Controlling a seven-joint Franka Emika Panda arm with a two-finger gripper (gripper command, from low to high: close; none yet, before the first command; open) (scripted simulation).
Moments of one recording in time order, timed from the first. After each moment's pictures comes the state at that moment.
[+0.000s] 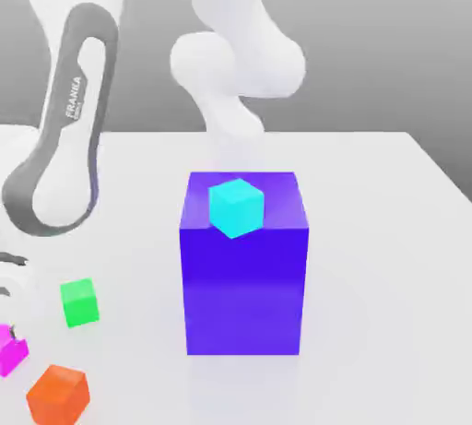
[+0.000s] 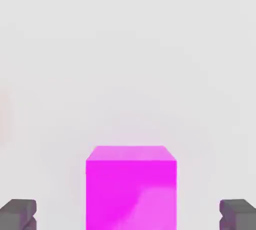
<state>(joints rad) -0.41 0.50 -0.25 -2.31 0.34 2.77 0.18</state>
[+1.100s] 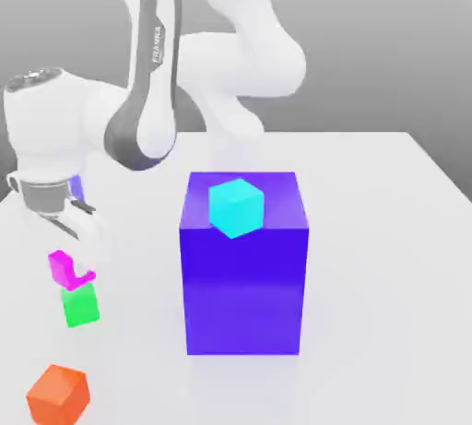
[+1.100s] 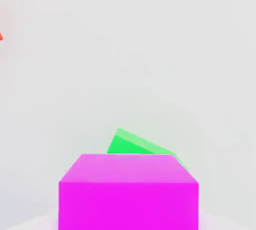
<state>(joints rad) -0.29 0.11 -0.38 -2.76 0.16 2.86 0.69</state>
